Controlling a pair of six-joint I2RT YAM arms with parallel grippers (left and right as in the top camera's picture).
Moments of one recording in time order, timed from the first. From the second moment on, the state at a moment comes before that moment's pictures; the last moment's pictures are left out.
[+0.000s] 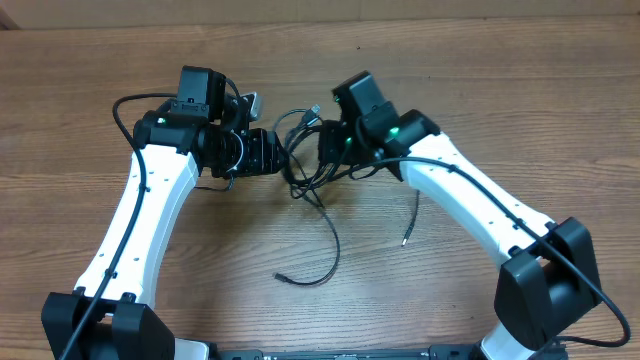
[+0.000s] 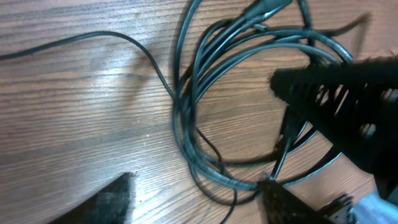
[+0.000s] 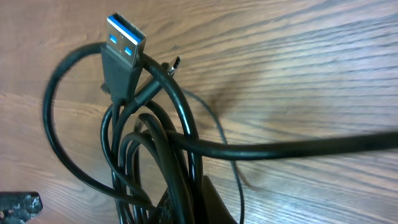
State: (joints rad) left arm -0.15 1.59 1.37 -1.00 0.46 -0.23; right arm 0.56 1.81 1.47 -0.65 -0.22 0.65
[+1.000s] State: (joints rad) left arm -0.35 1.59 1.37 -1.07 0.37 -1.60; right arm 0.51 1.81 1.47 -0.64 -0.24 0.65
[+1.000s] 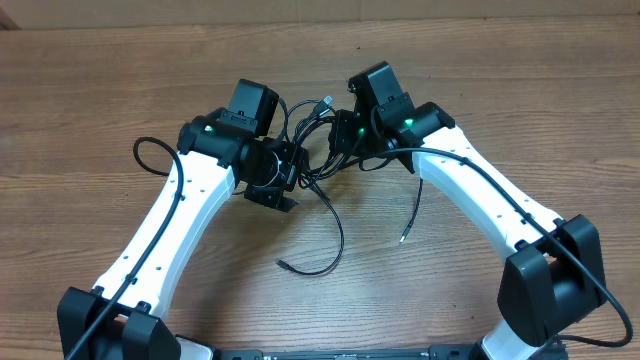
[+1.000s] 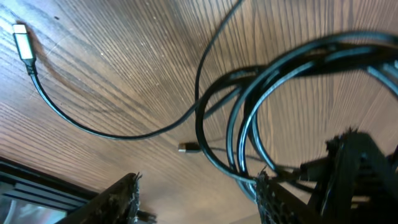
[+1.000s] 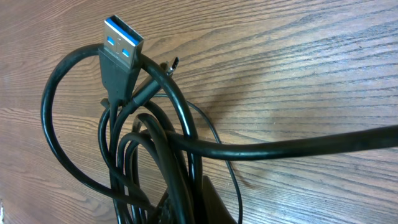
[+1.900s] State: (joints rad) left arm -0.43 1.77 1.36 -0.99 0.32 -1.80; right arm 0.51 1.81 1.47 -0.65 -0.24 0.65
